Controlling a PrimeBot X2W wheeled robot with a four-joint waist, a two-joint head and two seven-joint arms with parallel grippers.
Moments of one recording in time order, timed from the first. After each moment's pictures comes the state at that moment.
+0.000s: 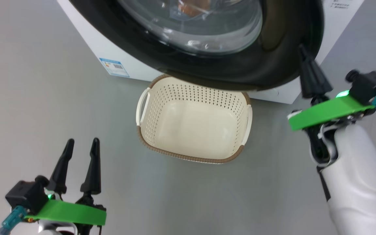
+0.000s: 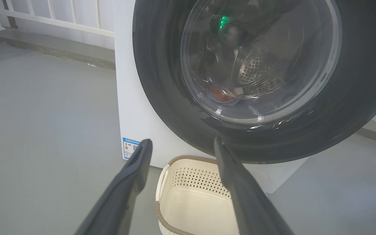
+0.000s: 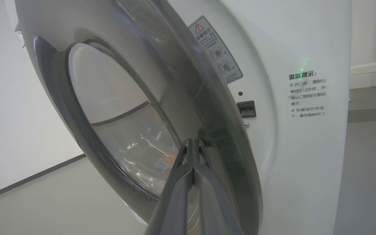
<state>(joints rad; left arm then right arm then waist) -0.12 0.14 -0.14 0.05 -0.47 -0.13 -0.26 -0.63 -0.10 0.03 0.41 0.36 0.13 -0.26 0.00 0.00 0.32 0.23</state>
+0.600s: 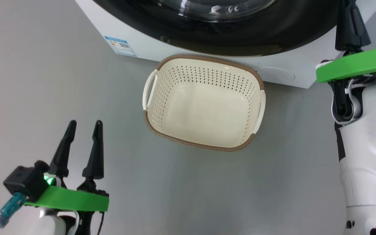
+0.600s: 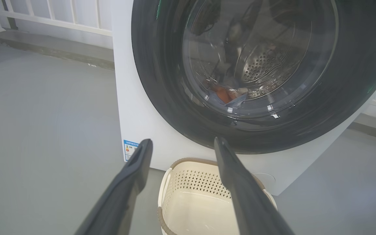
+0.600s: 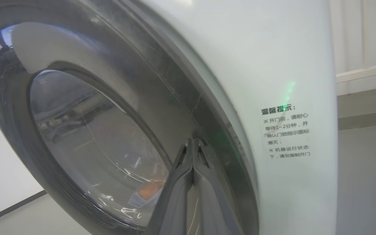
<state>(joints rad) -0.20 0.13 -0.16 0.03 -0.48 -0.13 -0.26 -0.84 -0.07 -0.15 0.48 0.27 0.13 -0.26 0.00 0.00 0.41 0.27</state>
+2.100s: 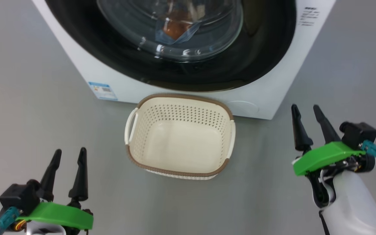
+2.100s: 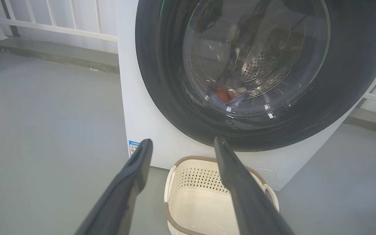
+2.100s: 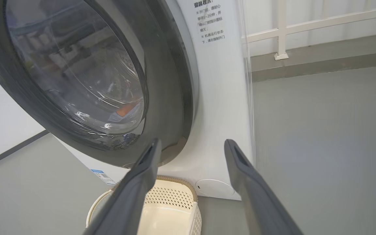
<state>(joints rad) -0.14 0.18 -0.12 0.16 -0.46 -0.13 -0.26 -0.47 -0.06 -0.08 0.55 0.29 0.14 -0.26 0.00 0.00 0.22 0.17</state>
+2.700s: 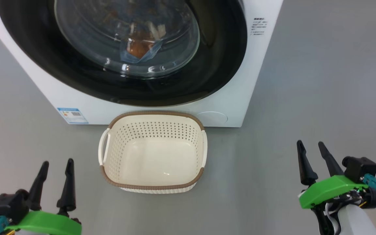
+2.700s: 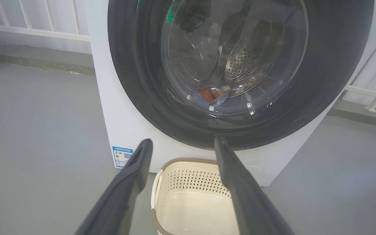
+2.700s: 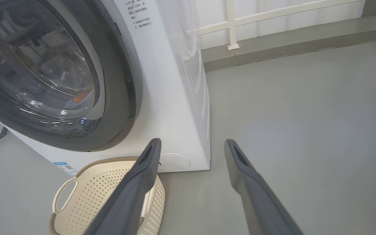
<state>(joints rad) -0.11 0.21 -0.08 0.20 -0.46 -0.13 -0.26 -0.31 -0.06 -0.11 0.53 0.28 0.13 -0.26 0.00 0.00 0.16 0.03</state>
